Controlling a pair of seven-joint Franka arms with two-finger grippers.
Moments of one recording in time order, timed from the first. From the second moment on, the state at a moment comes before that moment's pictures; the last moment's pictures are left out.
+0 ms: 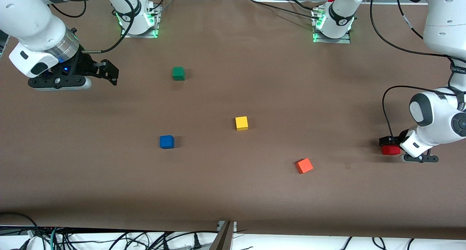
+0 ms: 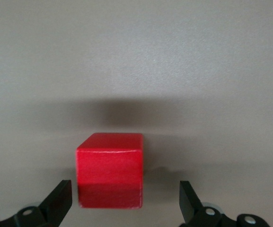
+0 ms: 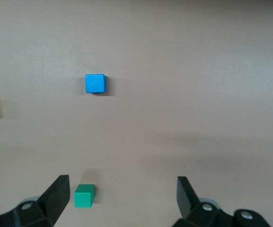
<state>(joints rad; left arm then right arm) 0.21 0.67 0.04 -1.70 0.00 2.34 0.27 0.09 0.03 0.17 -1.65 -0.05 1.70 0.20</state>
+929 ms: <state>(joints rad) 0.23 0.68 0.04 -1.69 0.00 2.36 0.27 0.09 0.03 0.17 -1.64 -0.01 1.70 0.20</state>
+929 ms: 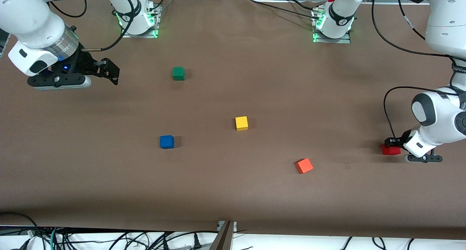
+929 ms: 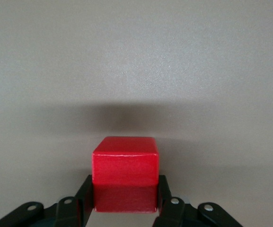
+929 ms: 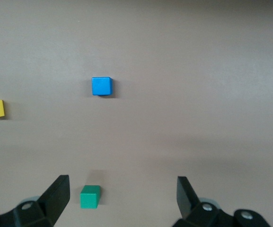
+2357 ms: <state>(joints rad) -0.38 0.59 -0.12 -1.49 -0.01 2.14 -0.63 0.15 0.16 0.17 -1.63 -0.04 1.77 0.20</state>
